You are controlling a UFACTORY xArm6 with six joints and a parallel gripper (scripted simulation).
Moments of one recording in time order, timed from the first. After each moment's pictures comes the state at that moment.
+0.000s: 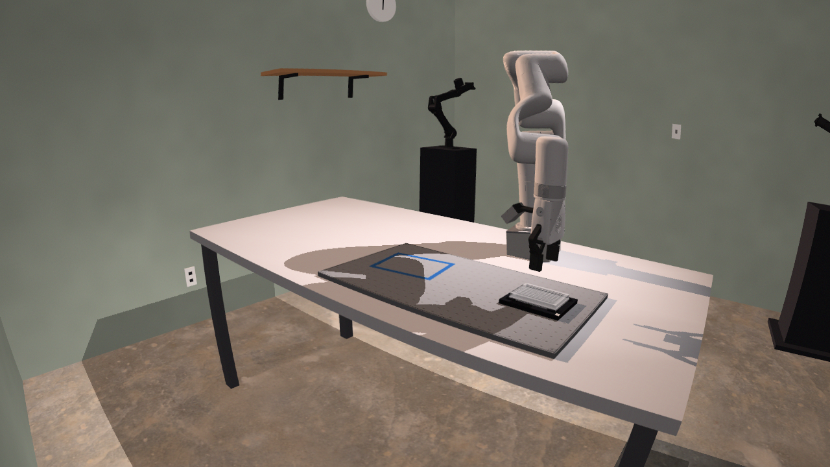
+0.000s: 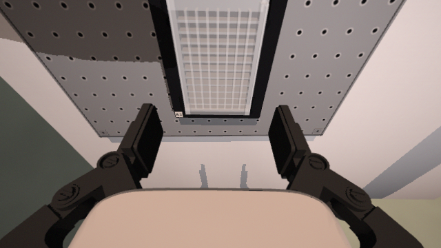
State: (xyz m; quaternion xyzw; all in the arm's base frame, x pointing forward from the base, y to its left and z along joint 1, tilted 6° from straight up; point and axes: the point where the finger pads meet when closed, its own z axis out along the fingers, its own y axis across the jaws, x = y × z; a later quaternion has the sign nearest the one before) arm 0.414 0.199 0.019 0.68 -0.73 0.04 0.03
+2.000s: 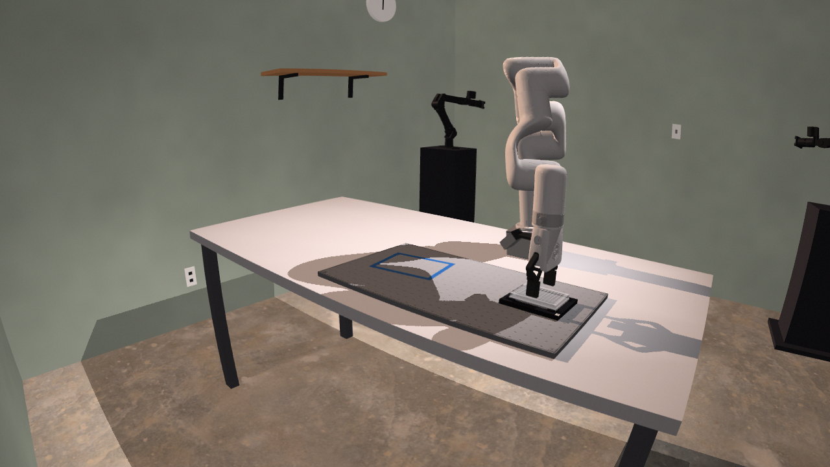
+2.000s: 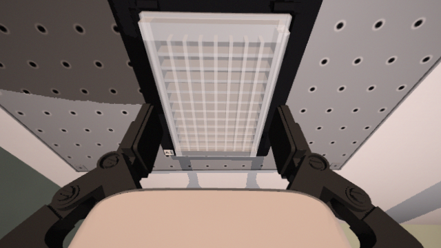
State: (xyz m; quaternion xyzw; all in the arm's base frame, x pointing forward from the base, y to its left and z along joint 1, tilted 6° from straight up) arm 0.414 0.192 -0.045 0.68 -0.73 0.04 0.03
